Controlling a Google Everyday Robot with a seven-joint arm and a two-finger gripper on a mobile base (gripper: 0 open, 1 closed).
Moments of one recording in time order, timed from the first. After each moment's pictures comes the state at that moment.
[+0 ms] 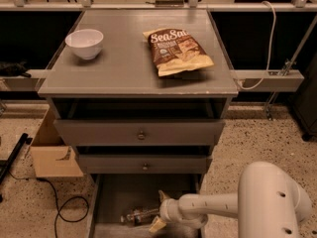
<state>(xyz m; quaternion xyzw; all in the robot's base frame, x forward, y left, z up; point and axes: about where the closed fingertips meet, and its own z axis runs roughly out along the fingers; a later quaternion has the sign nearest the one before) 0.498 0.016 0.178 -0.56 0.75 0.17 0.31</state>
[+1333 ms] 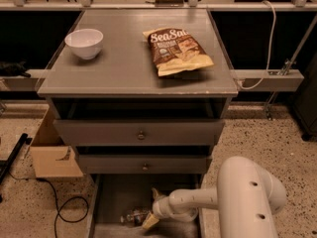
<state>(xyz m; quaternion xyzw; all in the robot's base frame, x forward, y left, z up) 0.522 0.045 0.150 -0.57 0.74 0.16 0.30</state>
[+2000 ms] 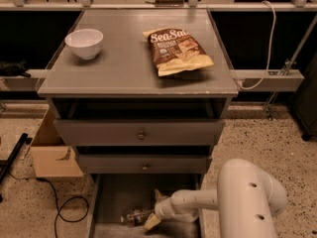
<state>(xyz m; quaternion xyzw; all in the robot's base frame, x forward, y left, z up) 0.520 0.034 0.138 -0.56 0.76 0.17 0.29</state>
